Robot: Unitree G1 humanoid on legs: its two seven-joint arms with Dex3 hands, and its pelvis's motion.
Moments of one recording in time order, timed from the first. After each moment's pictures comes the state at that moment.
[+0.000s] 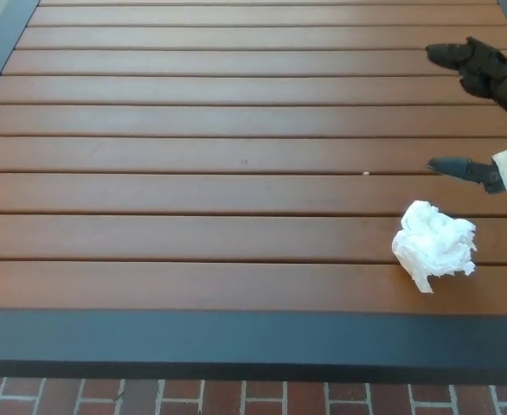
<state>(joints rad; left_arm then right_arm) 0.36 0.44 0.25 0.89 0.01 -0.02 0.00 -0.60 -0.75 0.27 -0.03 -0.08 0.35 0.37</state>
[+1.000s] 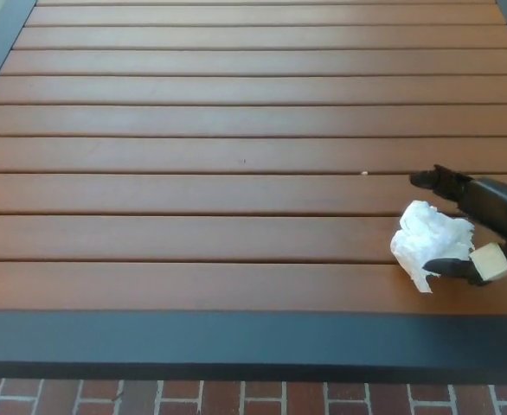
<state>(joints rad) 0.35 0.44 0.25 0.89 0.01 -0.02 0.00 -0.52 -0.69 0.45 0.22 -0.34 0.20 0.37</state>
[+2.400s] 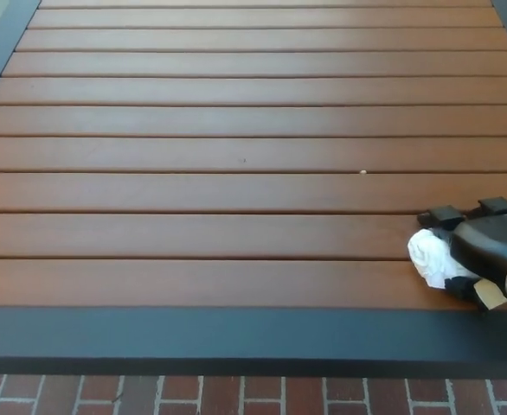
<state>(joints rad) 0.41 0.44 0.21 0.81 0.02 -0.02 -0.01 -0.54 -0.67 0.64 0.45 -0.72 0.07 0.13</state>
